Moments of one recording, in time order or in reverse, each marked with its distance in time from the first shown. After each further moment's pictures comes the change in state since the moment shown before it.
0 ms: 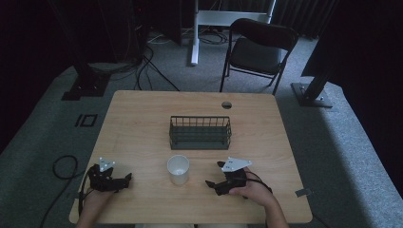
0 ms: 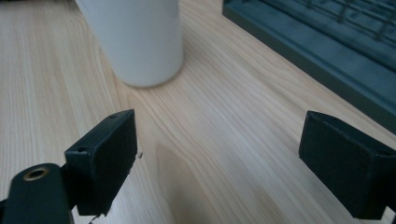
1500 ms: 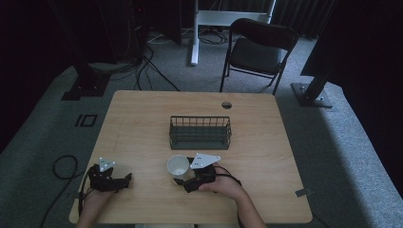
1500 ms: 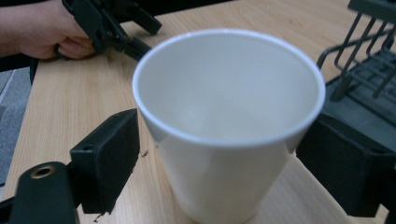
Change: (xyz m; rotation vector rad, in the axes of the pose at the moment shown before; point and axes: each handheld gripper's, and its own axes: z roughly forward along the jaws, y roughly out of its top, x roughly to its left) left arm 0.000 0.000 0.000 0.000 0.000 0.000; right arm 0.043 0.059 0.063 -0.119 0.130 -0.076
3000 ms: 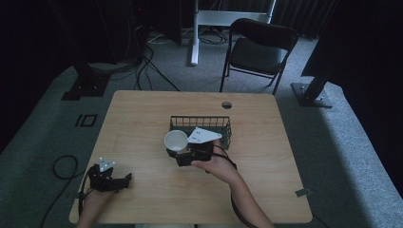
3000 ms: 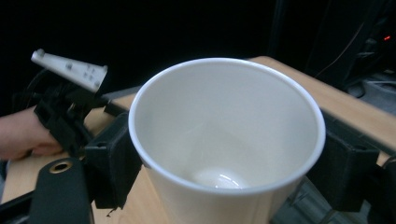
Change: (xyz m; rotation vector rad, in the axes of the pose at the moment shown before) left arm 0.000 0.000 0.000 0.000 -0.001 -0.001; right arm -0.015 0.087 -0.018 -0.142 -0.128 0.034
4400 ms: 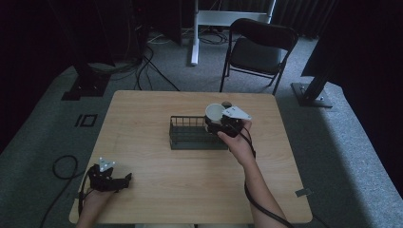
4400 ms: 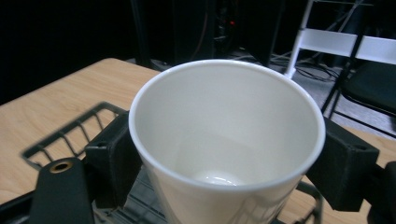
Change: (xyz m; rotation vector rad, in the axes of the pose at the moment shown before) left arm 0.000 0.000 0.000 0.000 0.000 0.000; right arm -0.108 -0.014 -0.032 -0.001 -0.499 0.166
